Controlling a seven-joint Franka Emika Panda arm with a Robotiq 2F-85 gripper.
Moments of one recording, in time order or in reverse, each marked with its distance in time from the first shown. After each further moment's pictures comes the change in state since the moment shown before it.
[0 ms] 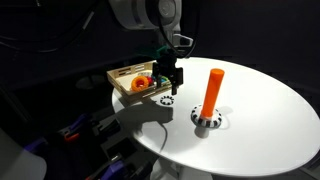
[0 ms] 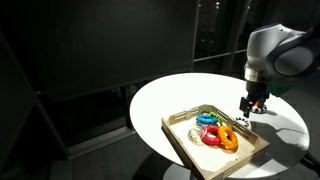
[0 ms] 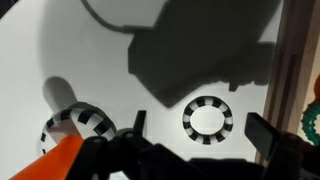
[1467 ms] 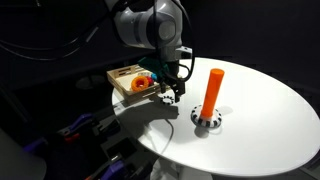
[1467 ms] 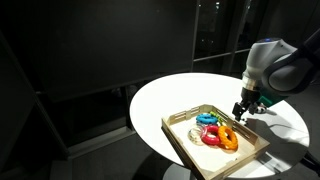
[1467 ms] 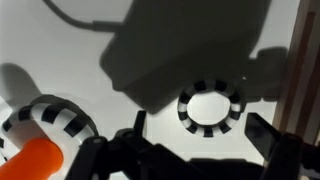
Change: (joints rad) arm 0.013 0.117 -0.034 -0.008 0.044 0.246 0.001
